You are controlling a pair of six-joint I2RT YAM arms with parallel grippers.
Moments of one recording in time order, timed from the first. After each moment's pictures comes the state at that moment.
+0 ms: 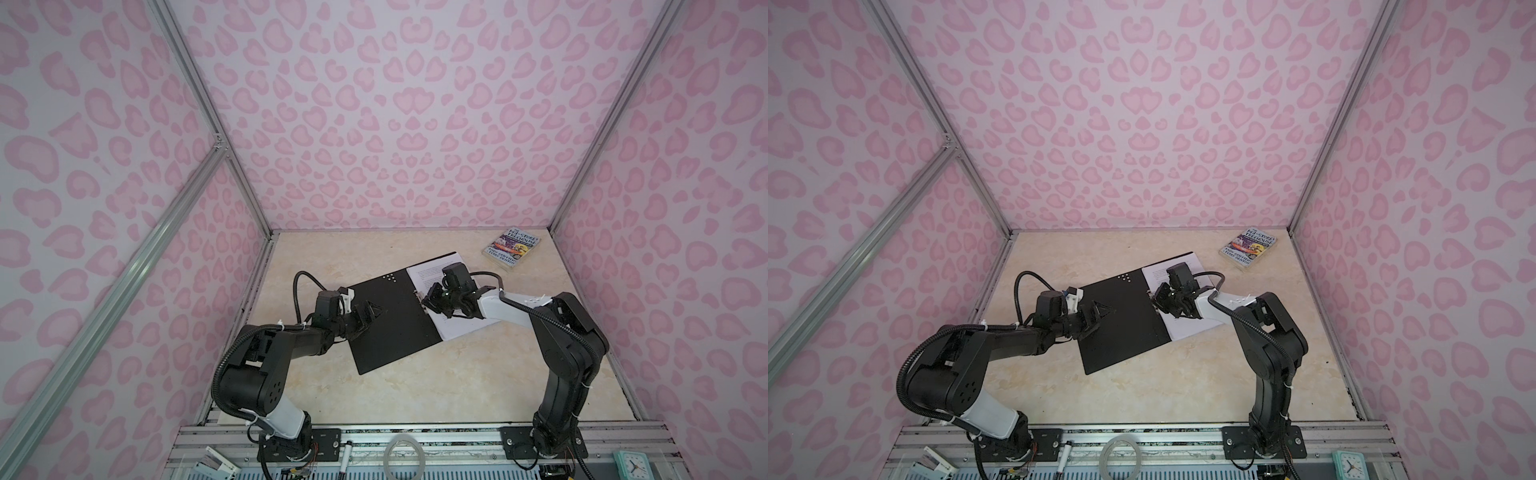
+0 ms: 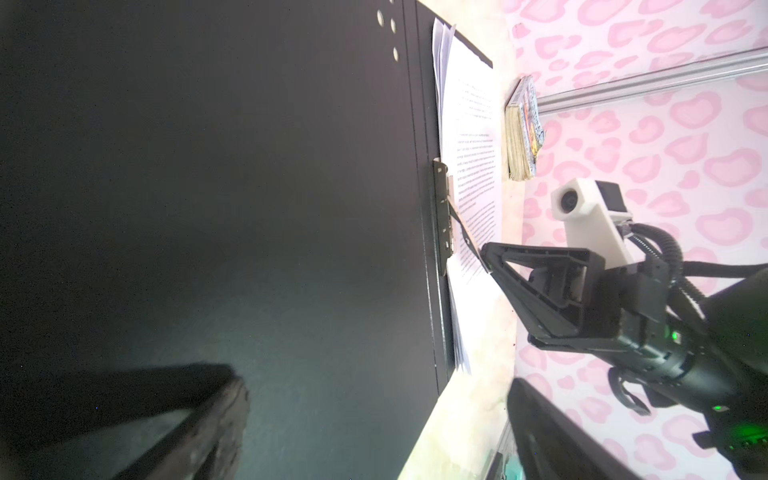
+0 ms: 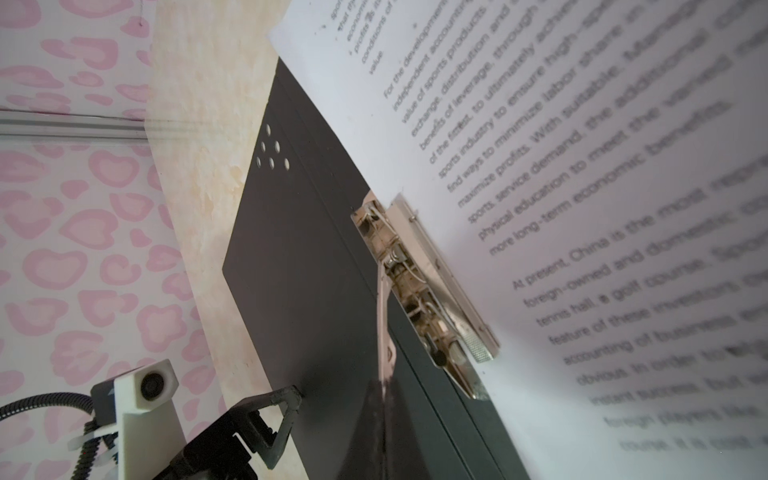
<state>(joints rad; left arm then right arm) -0.22 1.63 0.52 0.37 0.63 -0.84 0.52 1.87 1.07 -0.06 -0.29 1.06</state>
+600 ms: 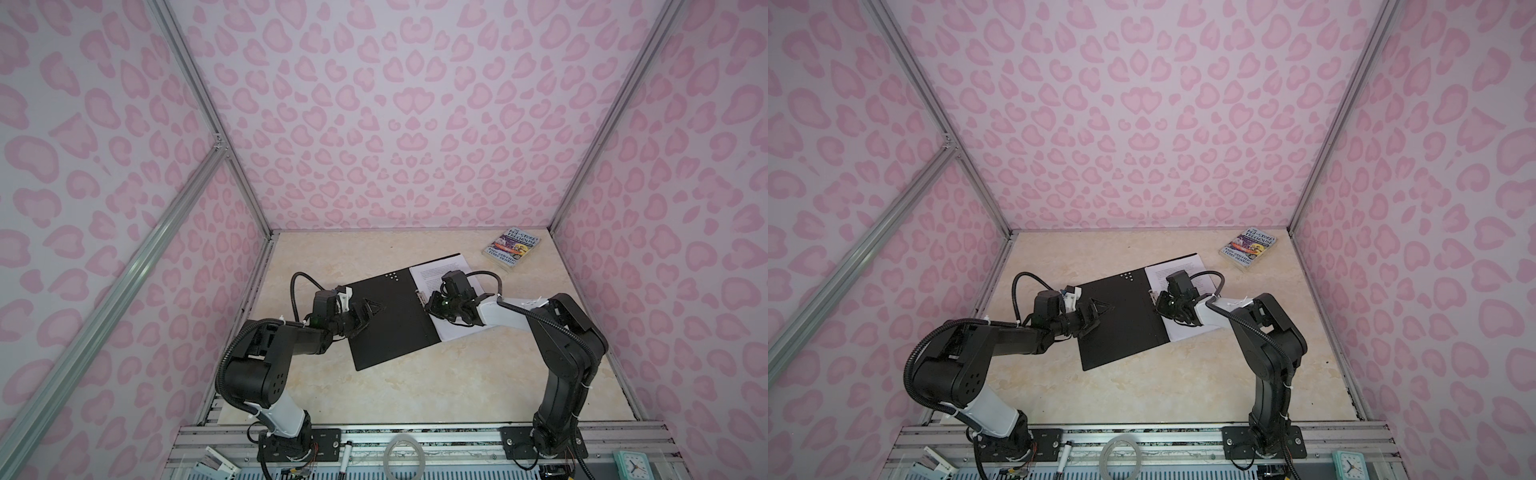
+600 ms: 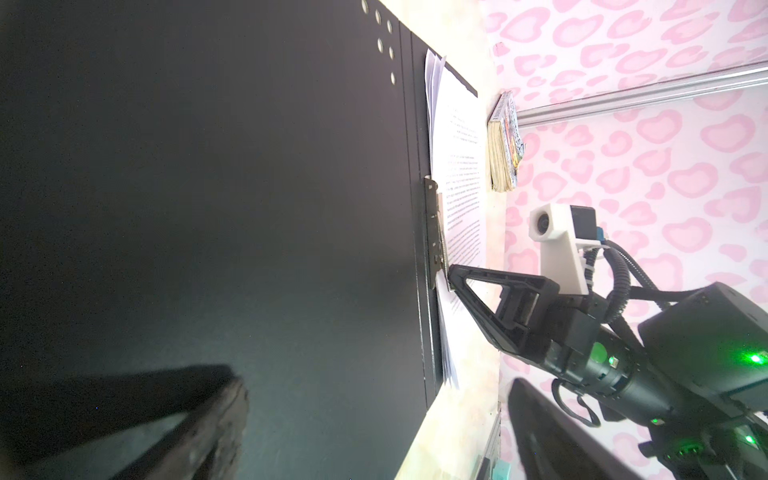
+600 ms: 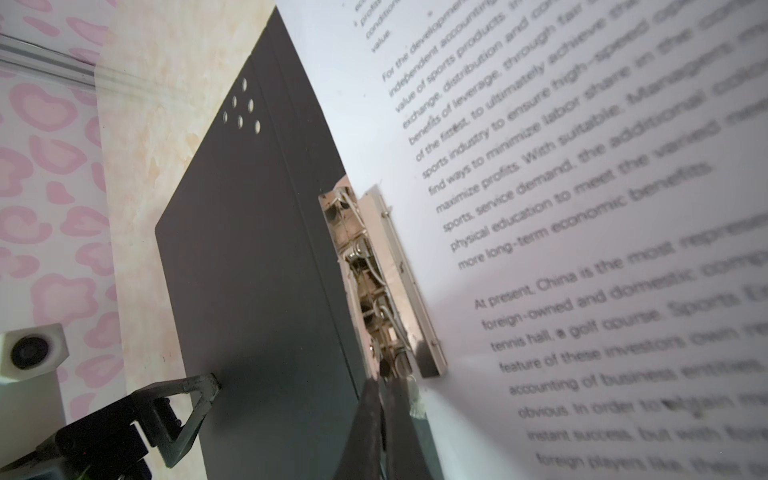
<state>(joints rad) -0.20 1.67 0.52 0.44 0.66 -0.86 0.52 1.88 0.99 0.00 -0.19 0.87</state>
